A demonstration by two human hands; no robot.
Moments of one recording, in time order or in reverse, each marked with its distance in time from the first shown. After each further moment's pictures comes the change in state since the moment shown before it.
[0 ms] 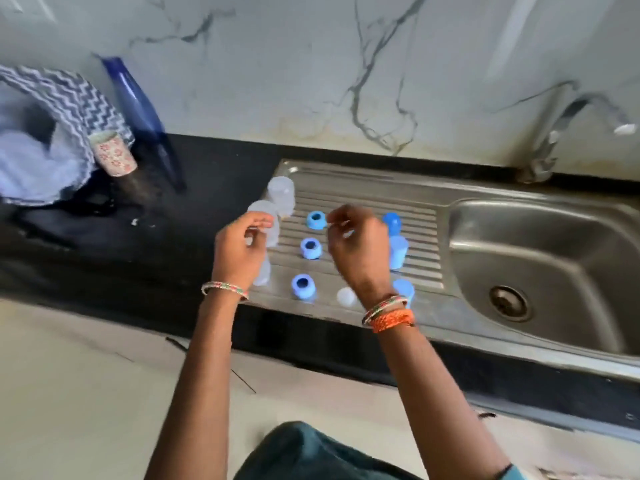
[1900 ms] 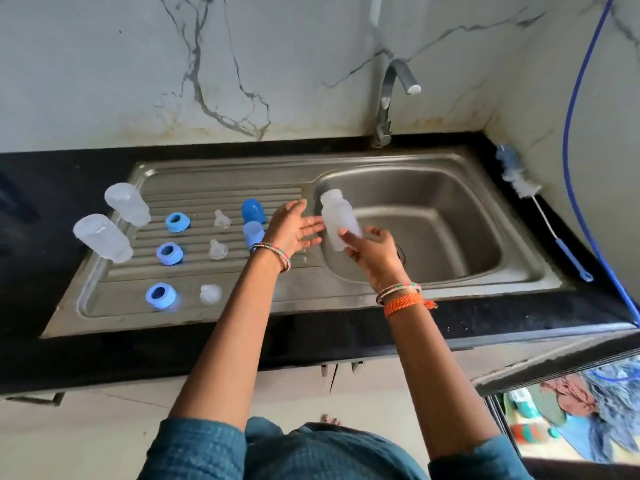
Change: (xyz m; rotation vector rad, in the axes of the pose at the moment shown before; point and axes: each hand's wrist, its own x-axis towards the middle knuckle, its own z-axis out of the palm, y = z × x) left_hand -0.038 0.169 0.249 -0.697 -0.639 -0.795; right_hand -0.022 0.177 -0.194 0.650 0.163 0.896
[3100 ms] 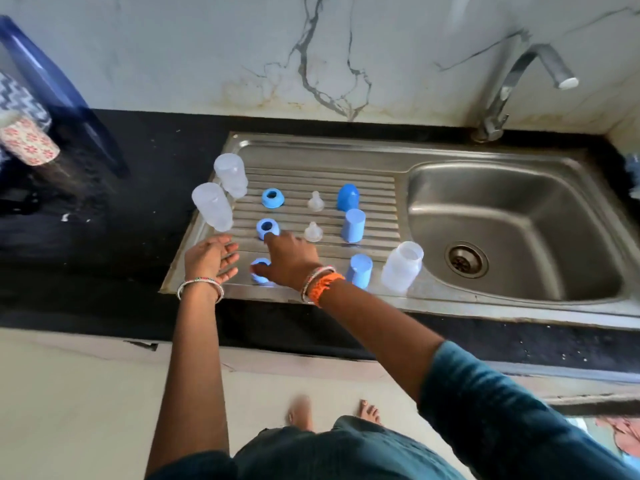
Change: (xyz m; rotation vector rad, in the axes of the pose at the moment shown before) left_hand -0.052 -0.010 -0.282 -0.010 0.653 -0.034; right_hand -0.056 0.077 0.264 -1.510 -0.567 -0.637
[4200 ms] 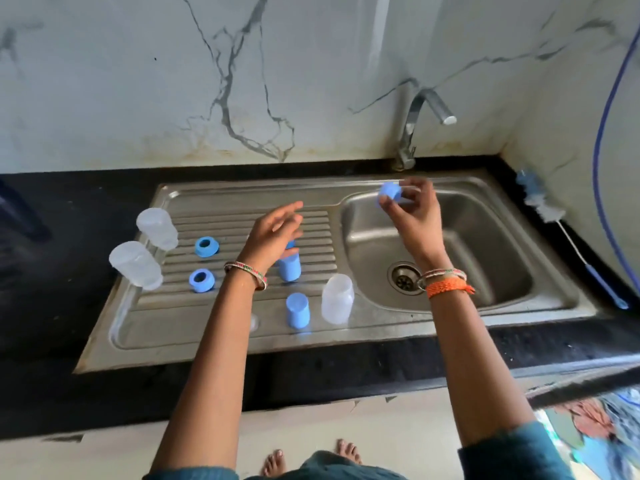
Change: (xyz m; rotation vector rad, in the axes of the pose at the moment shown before) left_hand -0.071 0.051 0.179 0.200 -0.678 0.476; right_hand -0.105 0.214 -0.140 0.898 0.939 0.272
